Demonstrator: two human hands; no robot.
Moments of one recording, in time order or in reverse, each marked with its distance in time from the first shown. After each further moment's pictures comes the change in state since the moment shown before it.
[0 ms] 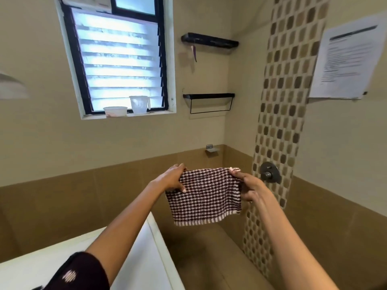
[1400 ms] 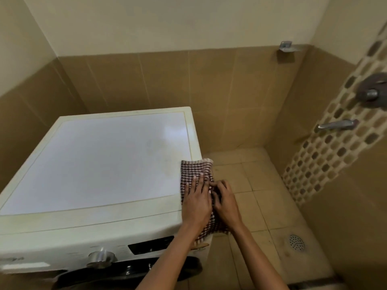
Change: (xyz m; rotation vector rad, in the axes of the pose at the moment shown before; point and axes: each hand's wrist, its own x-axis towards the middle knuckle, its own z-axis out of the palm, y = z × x) left_hand -0.175 0.025 0.351 0.006 0.076 -0.580; right_hand 0.071 0.382 -0.066 -0.928 -0.379 -0.576
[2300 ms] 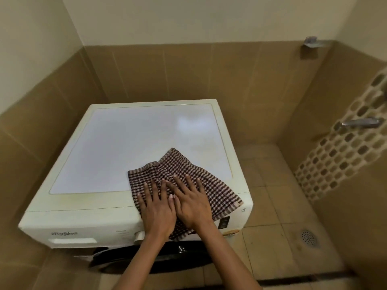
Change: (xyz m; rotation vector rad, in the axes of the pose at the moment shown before) left_hand -0.083 -0.163 -0.050 0.142 0.058 -0.372; right_hand -0.035 -0.110 0.144 -0.660 -0.364 -0.262
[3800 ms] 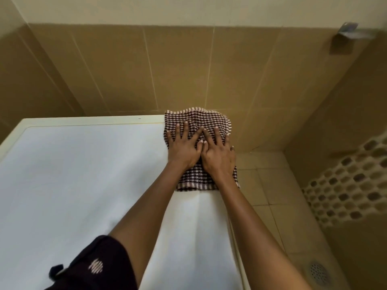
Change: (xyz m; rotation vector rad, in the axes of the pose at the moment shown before) left_hand 0.354 0.155 0.026 -0.023 -0.108 0.320; right_hand 0.274 0.194 -0.049 0.029 0.105 0.471
